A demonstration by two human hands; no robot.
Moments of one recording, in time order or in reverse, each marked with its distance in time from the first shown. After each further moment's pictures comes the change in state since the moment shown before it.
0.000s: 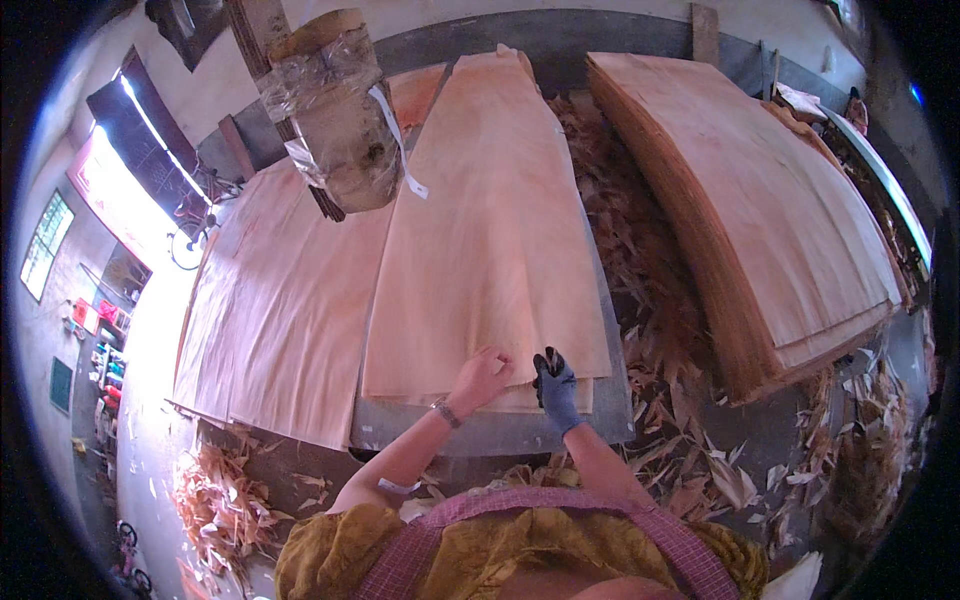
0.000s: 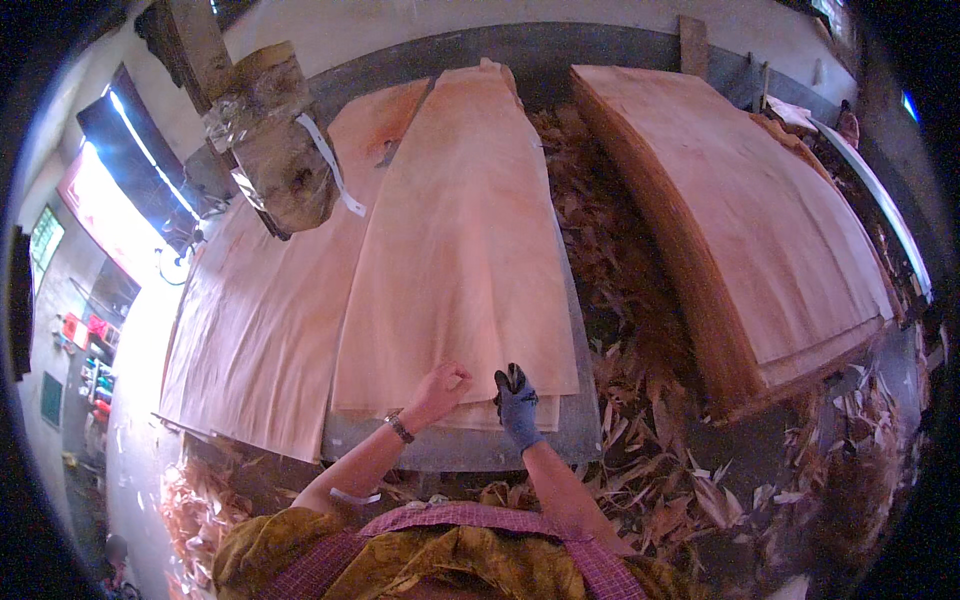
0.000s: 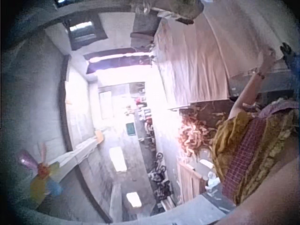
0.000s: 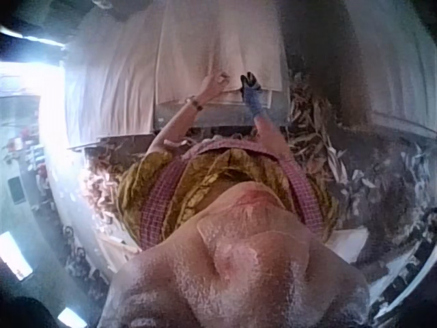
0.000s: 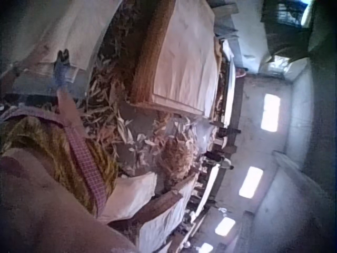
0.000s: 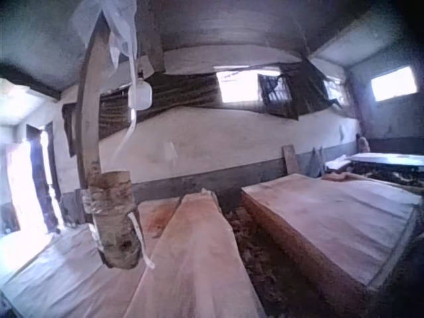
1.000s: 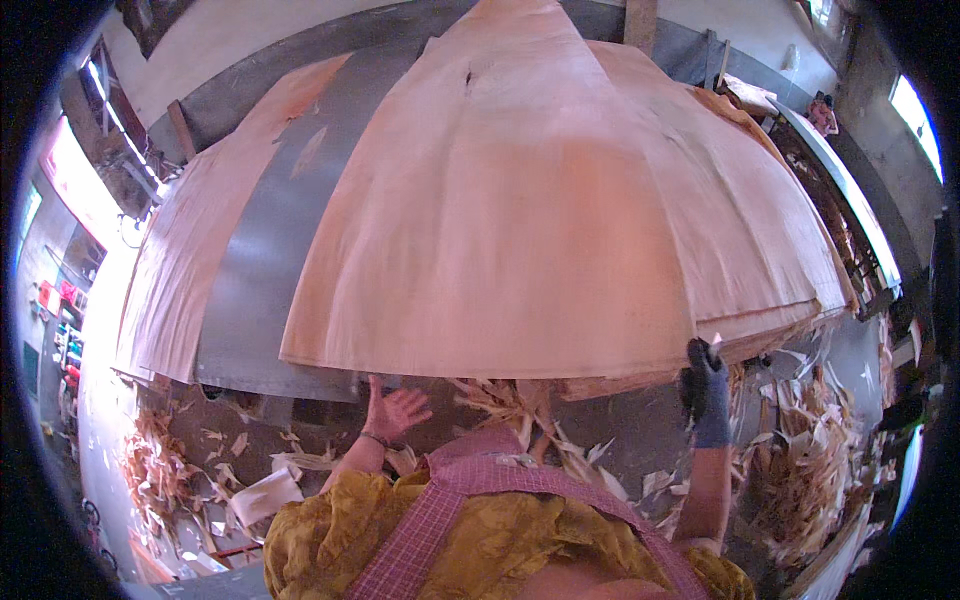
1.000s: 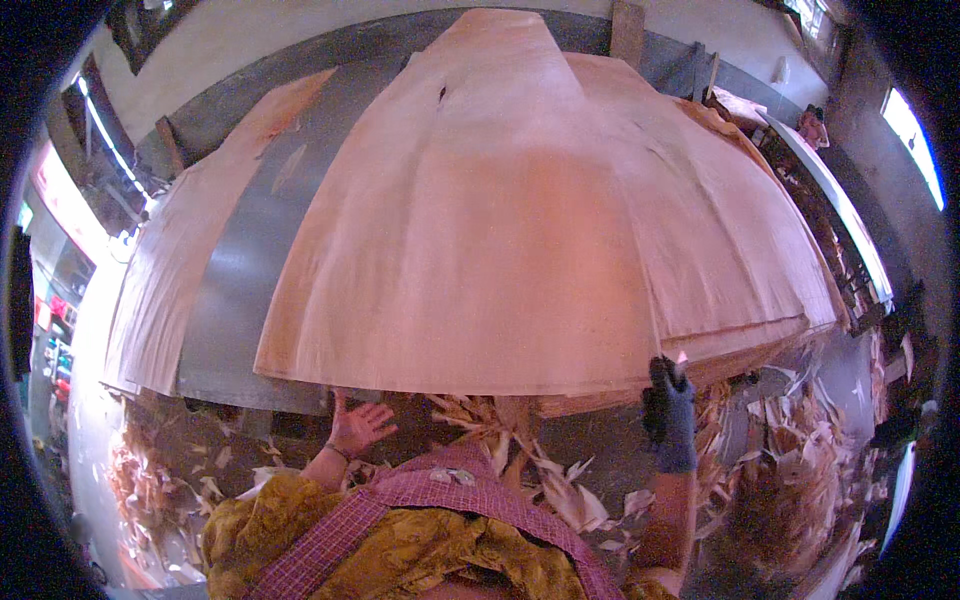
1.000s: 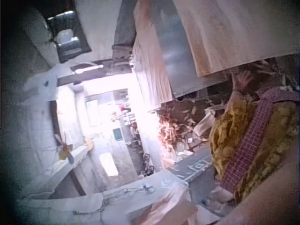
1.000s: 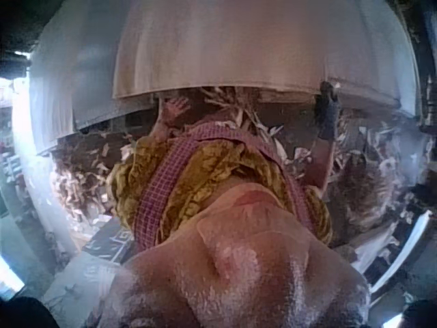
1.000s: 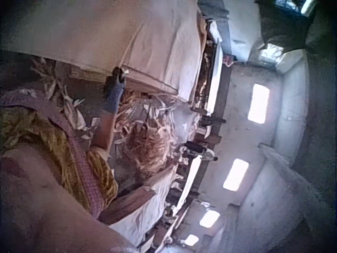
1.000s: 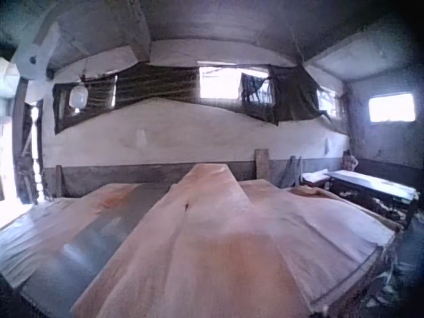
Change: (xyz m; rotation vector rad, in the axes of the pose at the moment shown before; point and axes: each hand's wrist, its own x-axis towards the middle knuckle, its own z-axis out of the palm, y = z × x) left_hand -0.046 0.239 0.421 -1.763 0.116 -0.917; right_hand -0.038 -0.285 -0.819 0.012 0.336 -0.072
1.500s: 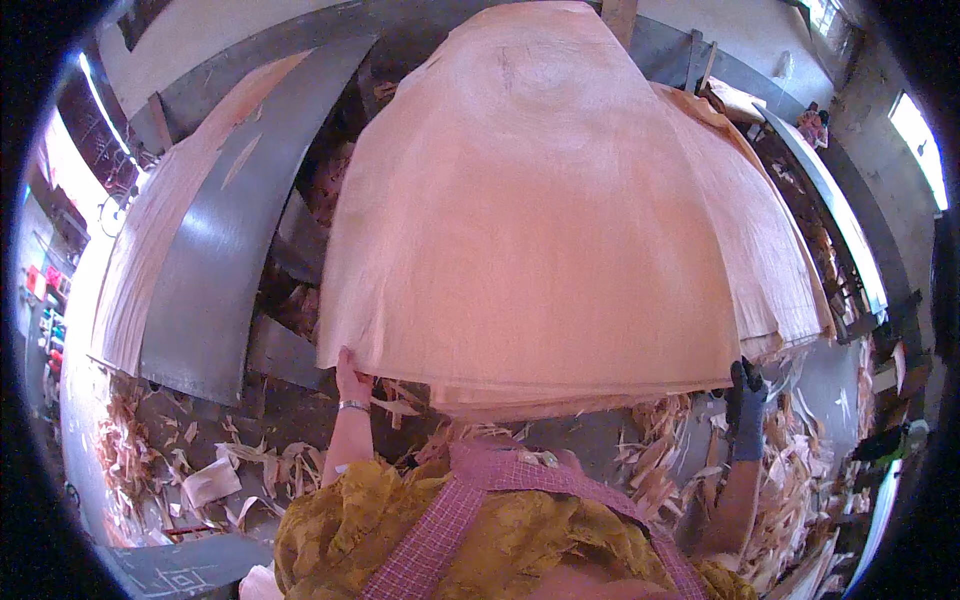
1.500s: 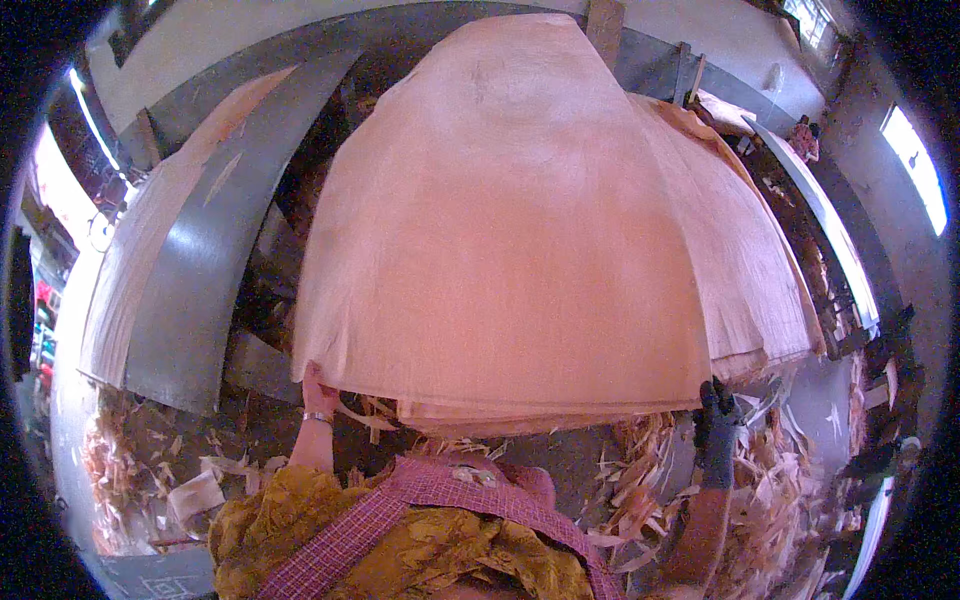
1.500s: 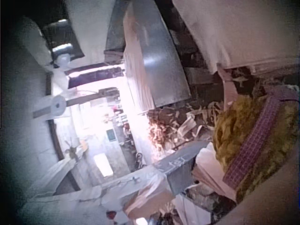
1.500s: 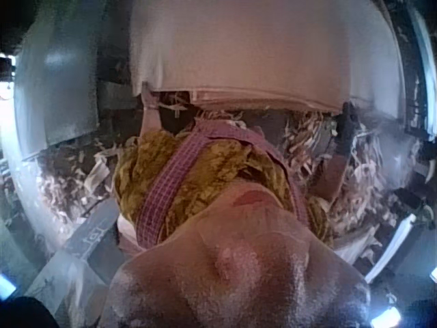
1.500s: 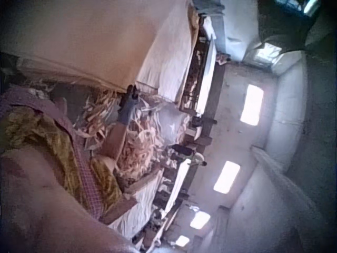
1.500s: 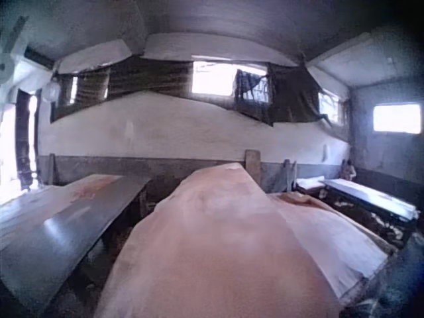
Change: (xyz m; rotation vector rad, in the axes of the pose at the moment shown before) left_hand 0.226 -0.174 0.199 -0.047 0.180 0.652; right_hand 0.289 -0.085 -0.367 -0.182 0.155 -0.222
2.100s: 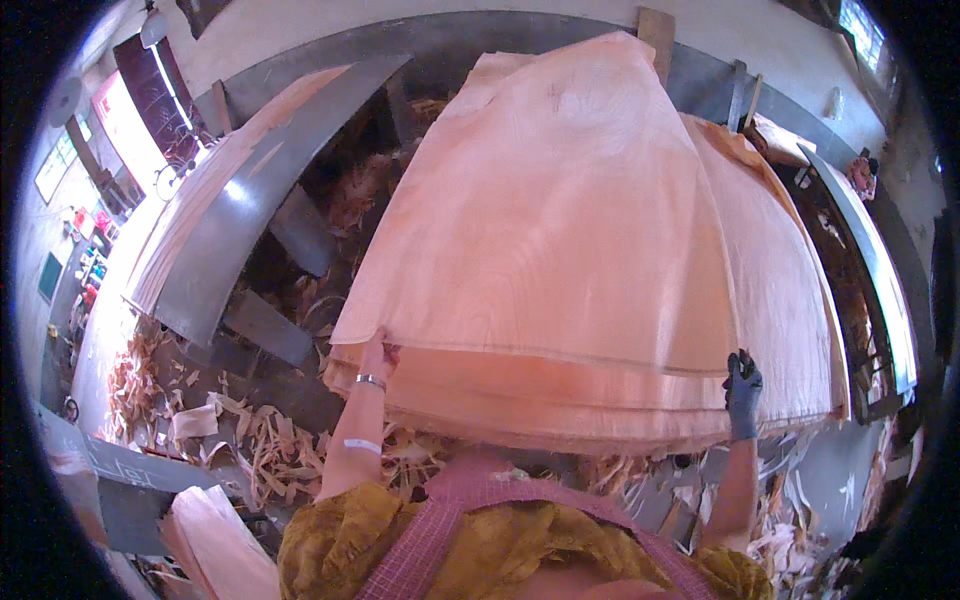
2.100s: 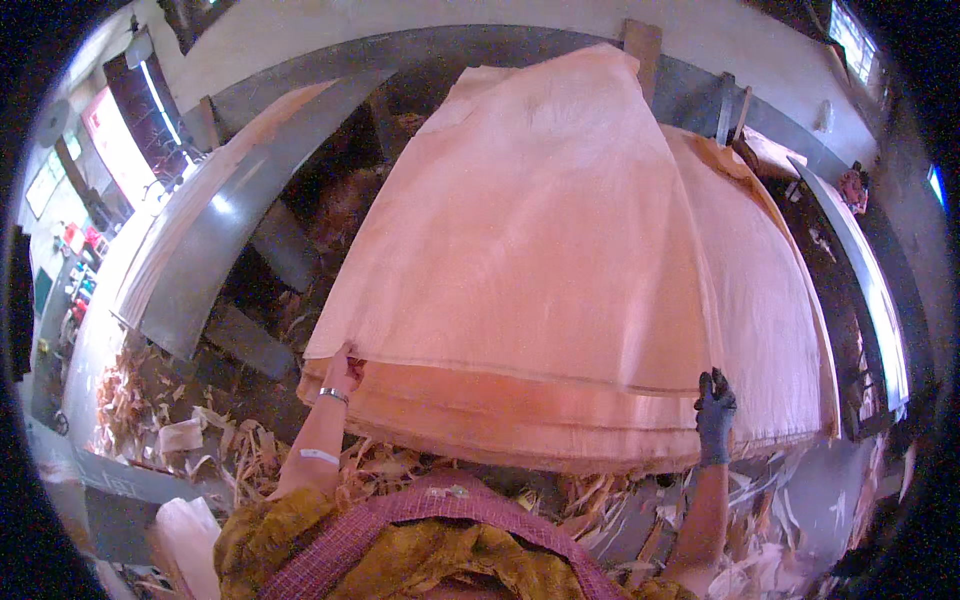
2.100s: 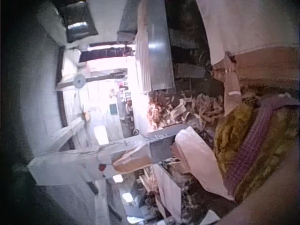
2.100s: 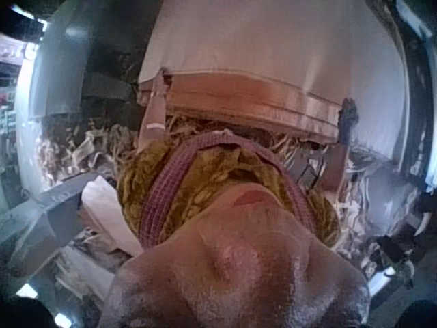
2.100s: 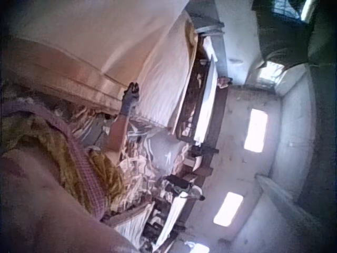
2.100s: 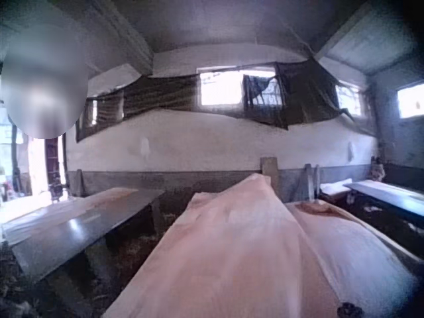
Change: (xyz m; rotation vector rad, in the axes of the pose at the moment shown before) left_hand -0.130 -0.261 0.279 0.190 0.256 -0.162; right_hand 0.373 0.029 -0.186 -0.294 -0.101 -0.095
